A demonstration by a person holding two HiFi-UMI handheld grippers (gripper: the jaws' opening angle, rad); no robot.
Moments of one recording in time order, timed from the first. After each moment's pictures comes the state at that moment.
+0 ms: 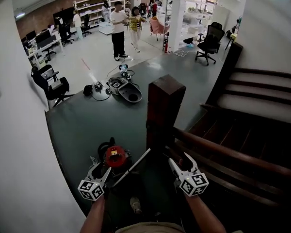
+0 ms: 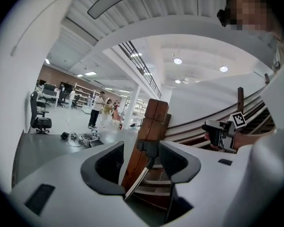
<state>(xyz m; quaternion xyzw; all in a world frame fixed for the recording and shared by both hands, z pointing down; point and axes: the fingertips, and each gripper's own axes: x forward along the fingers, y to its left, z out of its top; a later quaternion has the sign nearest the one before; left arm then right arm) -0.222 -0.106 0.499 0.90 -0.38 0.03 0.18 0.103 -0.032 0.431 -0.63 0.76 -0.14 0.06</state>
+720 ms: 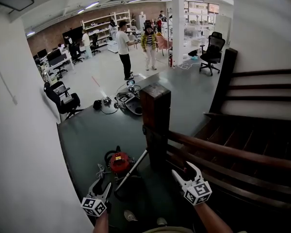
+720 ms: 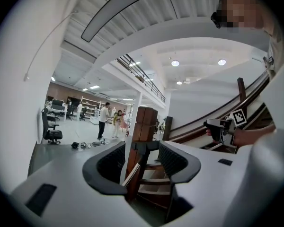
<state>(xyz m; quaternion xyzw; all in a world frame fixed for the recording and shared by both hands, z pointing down) -0.202 0.071 0.467 0.89 -0.44 0.02 0.12 0.154 0.116 0.408 -0.59 0.80 -0.07 0.04</state>
